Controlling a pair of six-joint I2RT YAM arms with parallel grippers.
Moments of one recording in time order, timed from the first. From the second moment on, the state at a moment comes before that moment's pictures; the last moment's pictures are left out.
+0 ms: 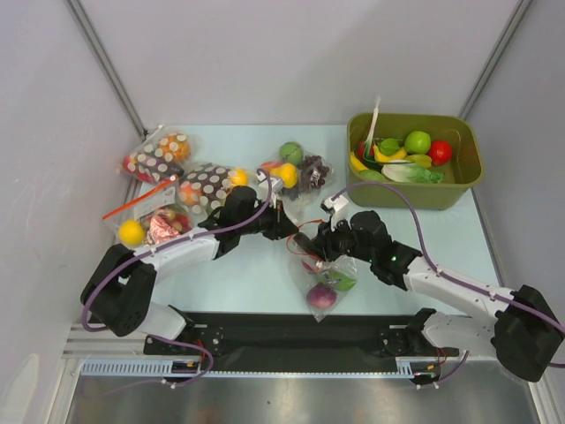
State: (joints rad) left arm -0.62 1.43 0.76 0.19 0.43 -0.42; right arm 0.79 1.10 0.60 0.10 -0.19 0.26
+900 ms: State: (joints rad) left arm -0.63 1.43 0.74 0.20 0.48 -0.43; right arm 0.75 1.33 0.71 0.09 -0.31 0.23
